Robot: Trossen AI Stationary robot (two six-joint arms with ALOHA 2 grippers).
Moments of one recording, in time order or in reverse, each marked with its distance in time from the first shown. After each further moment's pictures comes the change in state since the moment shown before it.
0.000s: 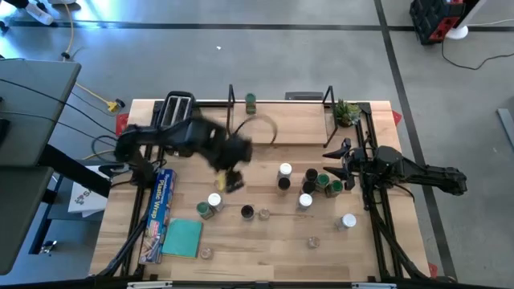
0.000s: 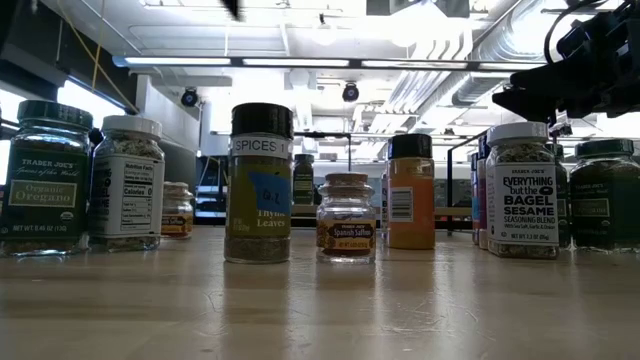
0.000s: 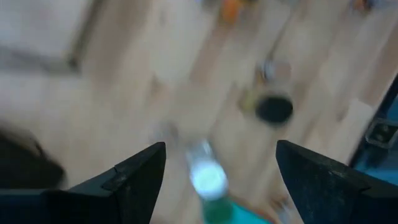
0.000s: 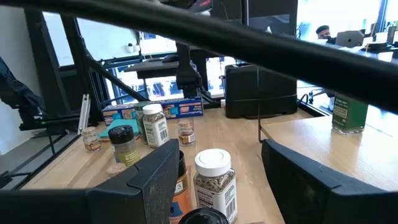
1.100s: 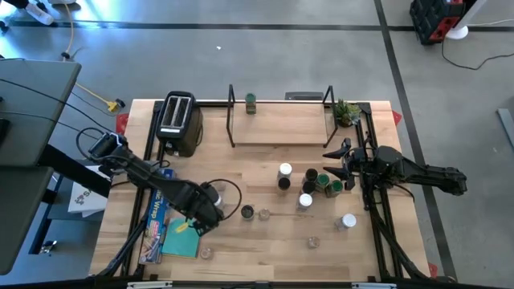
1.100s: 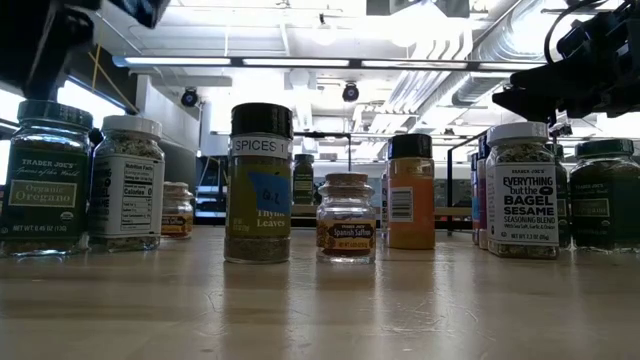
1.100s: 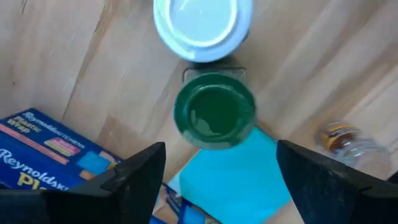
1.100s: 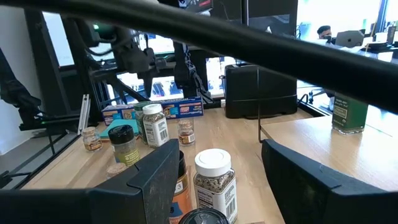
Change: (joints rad) left arm -0.351 -0.151 -0.714 0.273 0.056 -0.429; right arm 0.000 0.000 0.000 0.000 0.000 0.000
